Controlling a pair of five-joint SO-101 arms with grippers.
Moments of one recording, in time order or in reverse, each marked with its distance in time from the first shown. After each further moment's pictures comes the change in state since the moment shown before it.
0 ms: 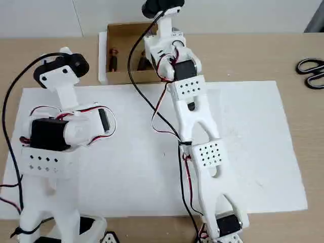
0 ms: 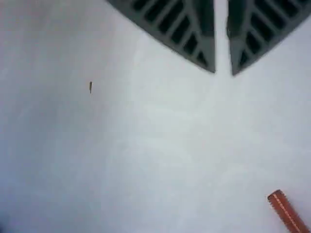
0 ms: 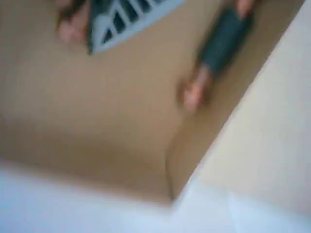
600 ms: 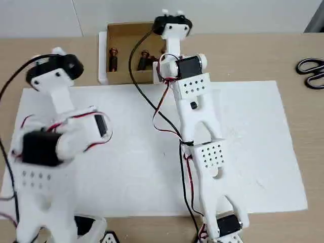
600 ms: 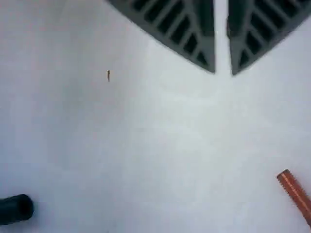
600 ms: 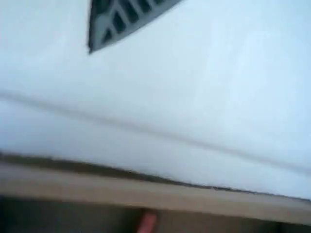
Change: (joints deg) left arm 0.0 -7.0 0.0 0.0 0.0; right arm -0.1 -5.3 -0.4 34.6 -14.2
